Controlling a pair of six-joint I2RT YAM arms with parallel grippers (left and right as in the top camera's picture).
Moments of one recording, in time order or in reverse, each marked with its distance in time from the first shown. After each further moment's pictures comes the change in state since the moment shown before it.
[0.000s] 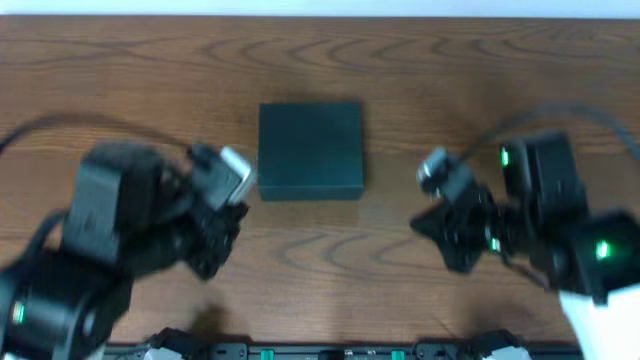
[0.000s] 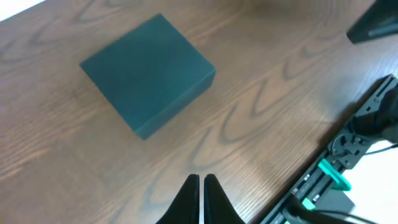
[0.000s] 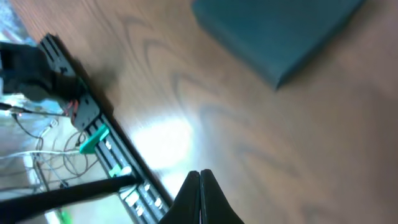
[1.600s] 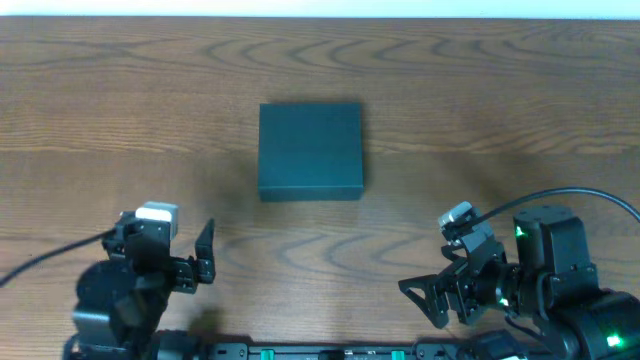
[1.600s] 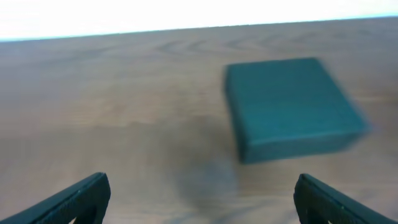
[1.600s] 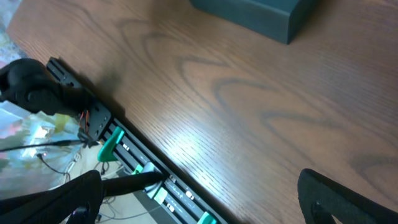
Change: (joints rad) left arm 0.217 -0.637 -0.788 0.533 -0.355 -0.262; right arm 0.000 -0.277 -0.224 0.027 0.009 0.257
